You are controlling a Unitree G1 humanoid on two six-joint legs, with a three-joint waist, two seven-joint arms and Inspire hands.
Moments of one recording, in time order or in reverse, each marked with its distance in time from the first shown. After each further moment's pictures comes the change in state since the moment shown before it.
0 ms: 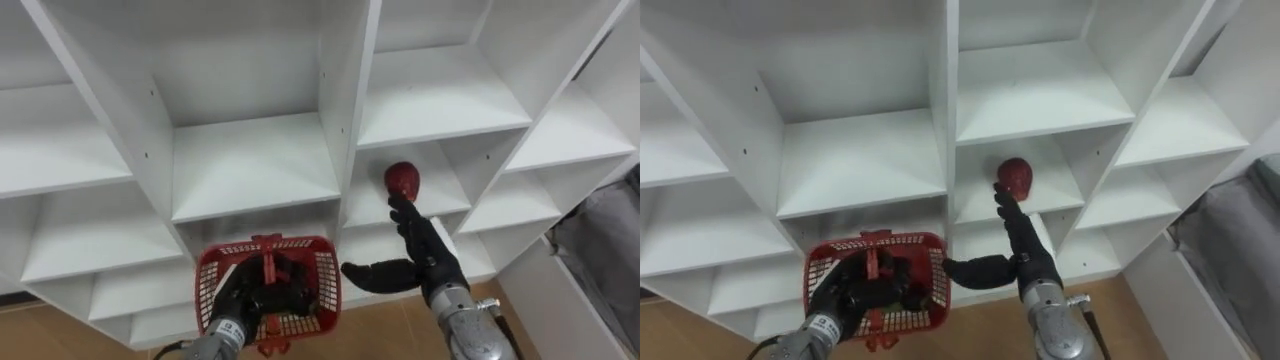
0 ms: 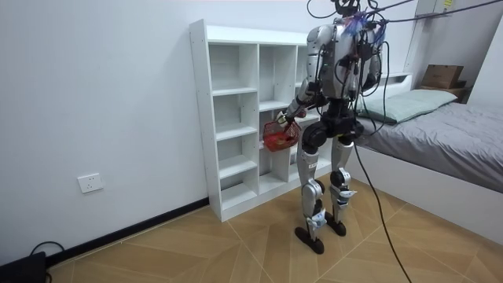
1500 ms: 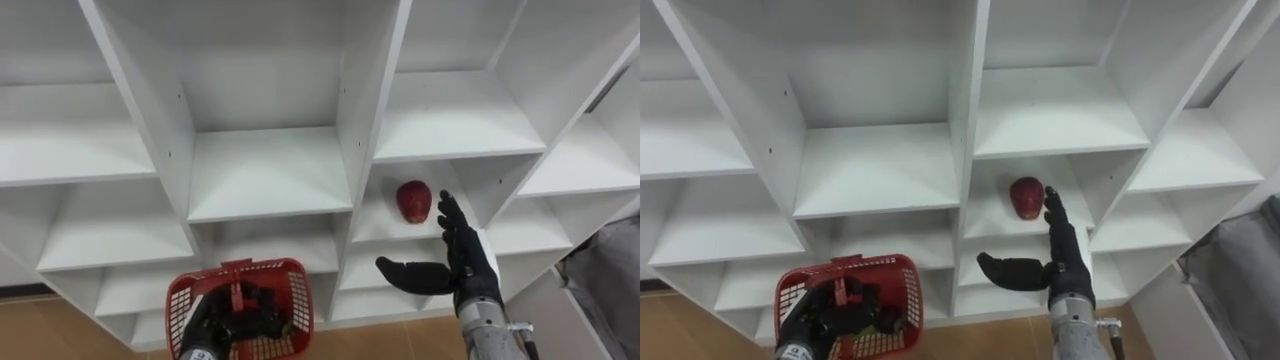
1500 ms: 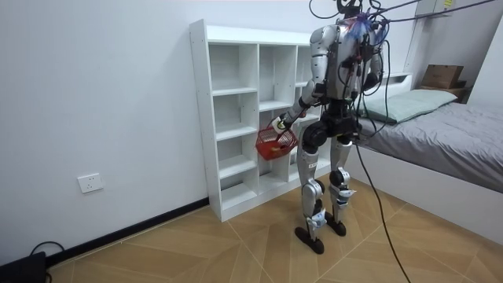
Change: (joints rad) left arm 0.115 0.032 0.076 -0.003 0.056 0.000 0.025; right arm 0.092 -0.009 -0.045 -0.025 0.046 -0.015 -0.149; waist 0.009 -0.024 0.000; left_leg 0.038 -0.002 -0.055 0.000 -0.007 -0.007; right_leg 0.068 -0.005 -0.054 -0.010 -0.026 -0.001
